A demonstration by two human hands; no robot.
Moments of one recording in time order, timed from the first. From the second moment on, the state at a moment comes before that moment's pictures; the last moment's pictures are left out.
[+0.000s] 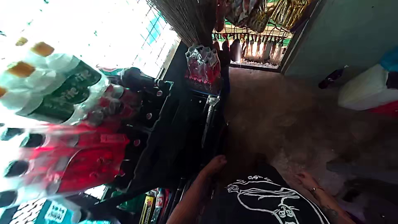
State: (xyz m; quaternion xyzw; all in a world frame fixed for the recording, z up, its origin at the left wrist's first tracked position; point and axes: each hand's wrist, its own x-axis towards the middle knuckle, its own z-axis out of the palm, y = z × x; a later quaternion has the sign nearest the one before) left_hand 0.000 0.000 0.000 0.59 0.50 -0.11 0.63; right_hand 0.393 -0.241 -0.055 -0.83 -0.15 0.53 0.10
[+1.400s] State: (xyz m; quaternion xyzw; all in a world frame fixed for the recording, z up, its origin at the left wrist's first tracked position) left_hand 0.183 0.668 0.004 0.53 0.74 0.05 0.41; right_hand 0.678 0.364 -0.042 -0.72 -0.32 0.58 -0.19
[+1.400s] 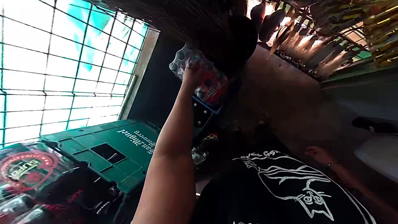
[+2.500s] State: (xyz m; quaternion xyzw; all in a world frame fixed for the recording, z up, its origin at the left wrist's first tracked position) left_hand 0.036 0.545 0.053 0.36 0.79 0.15 0.48; right_hand 0.581 0.471 -0.052 -0.79 -0.26 0.56 -0.04
